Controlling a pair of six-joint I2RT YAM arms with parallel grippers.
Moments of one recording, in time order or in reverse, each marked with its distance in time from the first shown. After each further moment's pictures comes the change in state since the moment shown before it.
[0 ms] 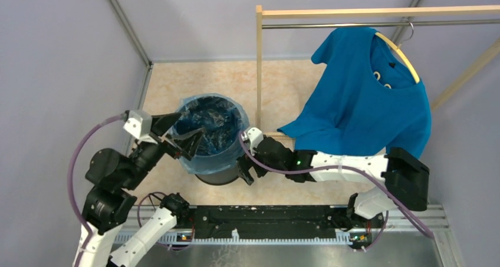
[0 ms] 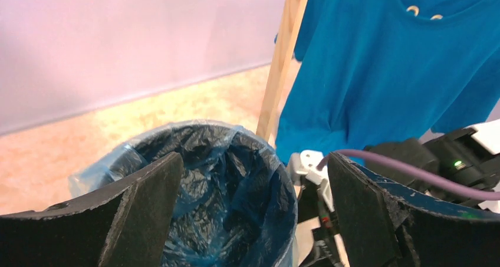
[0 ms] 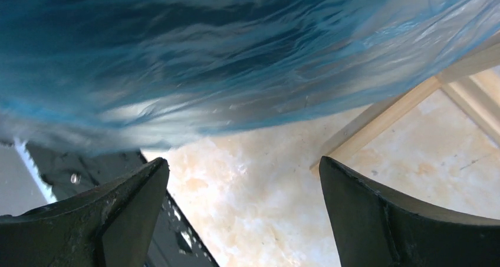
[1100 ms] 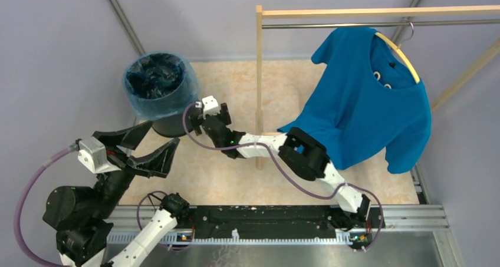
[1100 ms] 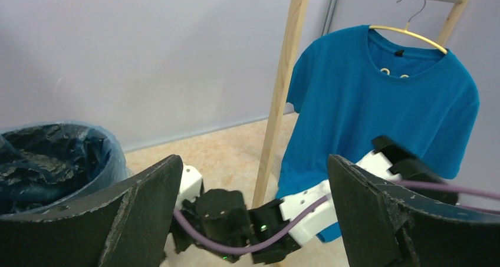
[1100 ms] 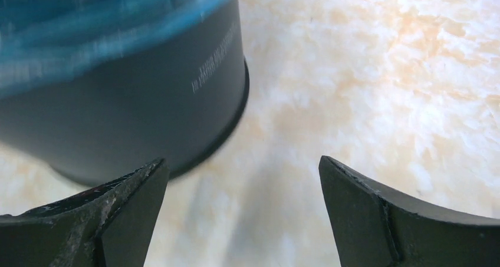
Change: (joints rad) left arm 0.000 -0.154 0.140 -0.048 -0.051 0.018; right arm -0.037 1.049 0.982 0.500 0.621 -0.123
